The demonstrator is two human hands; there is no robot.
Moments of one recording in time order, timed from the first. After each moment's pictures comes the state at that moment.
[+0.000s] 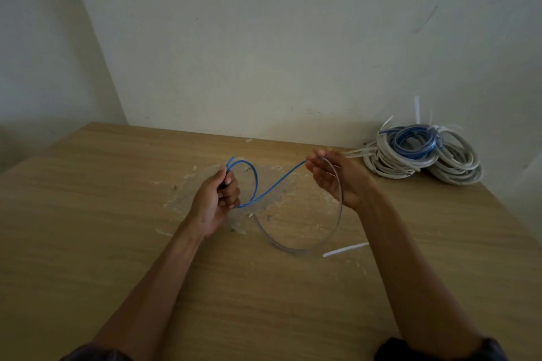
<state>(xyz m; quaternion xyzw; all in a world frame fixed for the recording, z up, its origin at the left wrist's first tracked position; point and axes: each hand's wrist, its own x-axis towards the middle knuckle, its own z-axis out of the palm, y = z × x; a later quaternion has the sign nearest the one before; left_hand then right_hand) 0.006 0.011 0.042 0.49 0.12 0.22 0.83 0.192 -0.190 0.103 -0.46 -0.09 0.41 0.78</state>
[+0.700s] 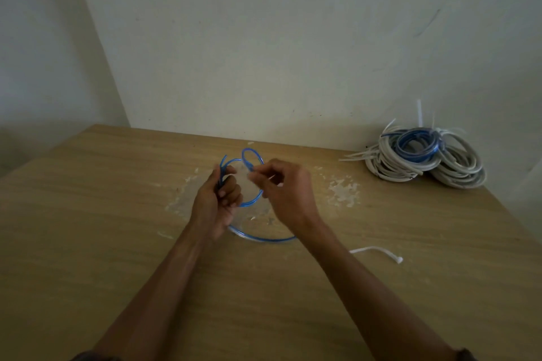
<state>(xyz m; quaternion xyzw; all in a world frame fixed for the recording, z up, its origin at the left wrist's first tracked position) 0.007 -0.001 0.053 0.35 0.12 0.28 0.89 0.084 -0.139 0.102 -0.70 -0.41 0.02 0.58</state>
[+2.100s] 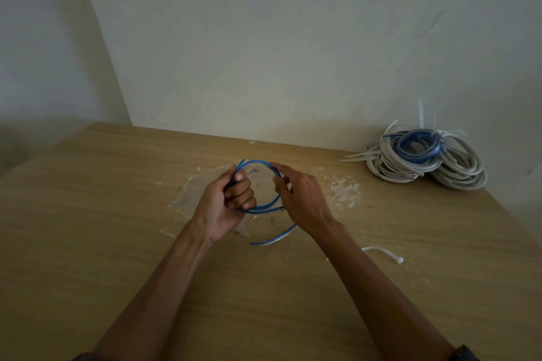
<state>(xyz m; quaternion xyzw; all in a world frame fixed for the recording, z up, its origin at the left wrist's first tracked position) -0.003 -0.013 0.070 0.35 0.07 0.17 0.92 0.118 -0.145 0.074 -0.80 -0.46 -0.05 0.39</state>
